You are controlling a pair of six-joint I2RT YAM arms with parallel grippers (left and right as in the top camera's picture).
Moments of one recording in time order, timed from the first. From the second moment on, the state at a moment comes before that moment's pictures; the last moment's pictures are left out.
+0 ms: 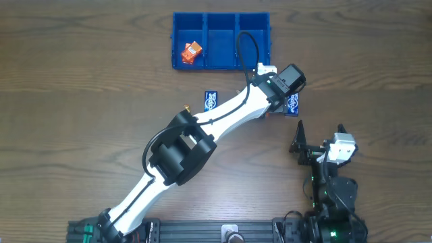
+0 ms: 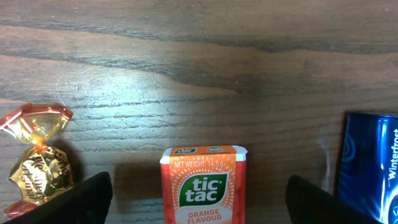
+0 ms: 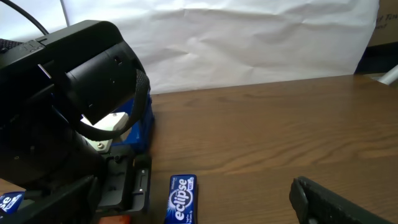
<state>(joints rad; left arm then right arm) -0.90 2.45 2.04 -0.85 -0.22 -0.83 0.09 0.01 0.01 -0.07 0.15 0.10</state>
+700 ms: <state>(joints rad) -0.91 2.45 2.04 -0.85 -0.22 -0.83 0.09 0.01 0.01 -0.07 0.15 0.10</state>
